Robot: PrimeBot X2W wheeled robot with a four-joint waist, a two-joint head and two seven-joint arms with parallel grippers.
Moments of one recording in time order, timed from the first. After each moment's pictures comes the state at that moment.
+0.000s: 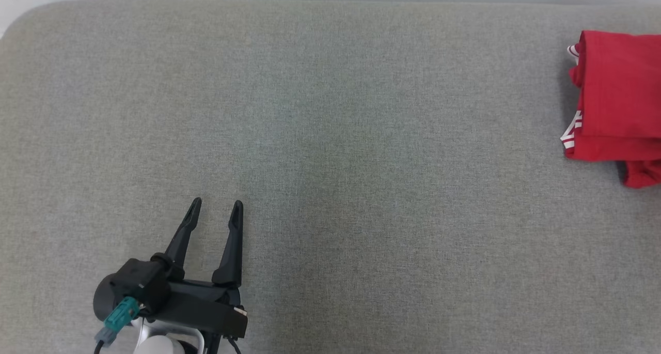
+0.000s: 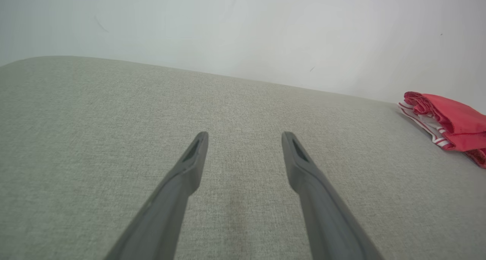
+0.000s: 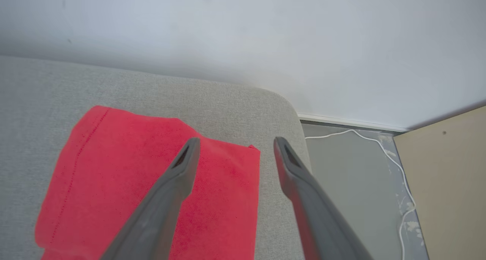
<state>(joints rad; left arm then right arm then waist) -0.22 0.13 -0.36 0.16 -0.32 0.03 -0.26 -1.27 -0.80 0.83 0.95 0.84 0.09 0.41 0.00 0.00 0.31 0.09</state>
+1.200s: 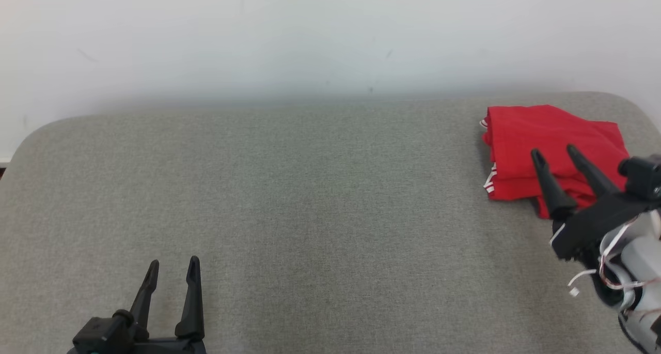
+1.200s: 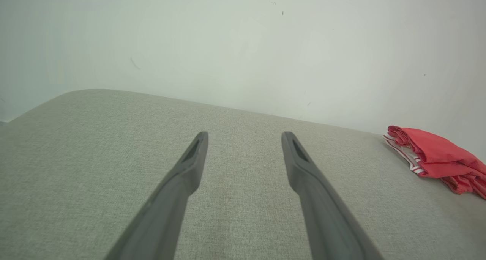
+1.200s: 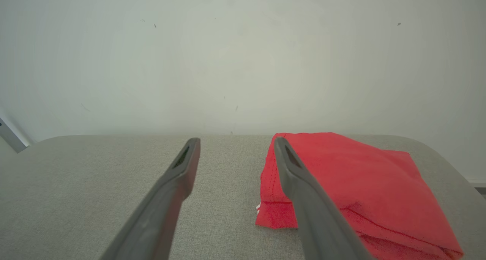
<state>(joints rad) -0.04 0.15 -0.26 0.15 -0.35 0.06 -0.26 -0.57 -0.58 0.67 0.47 1.01 -0.02 -0.25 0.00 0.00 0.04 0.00</state>
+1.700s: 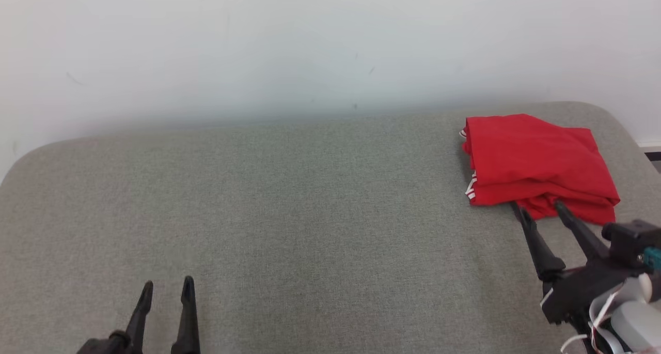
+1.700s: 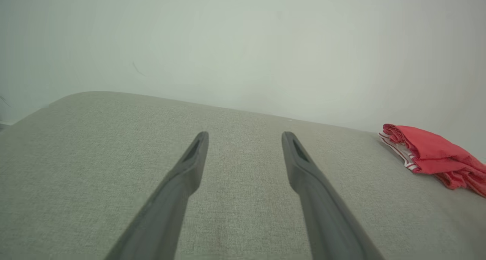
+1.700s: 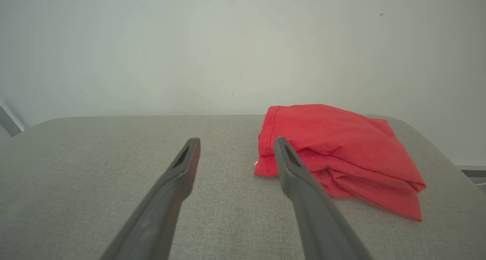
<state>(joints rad) 0.02 0.15 -0.24 0.12 -0.34 0.09 -0.26 -0.31 -0.59 0.59 0.26 0.89 -0.12 -0.26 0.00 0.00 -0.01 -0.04</state>
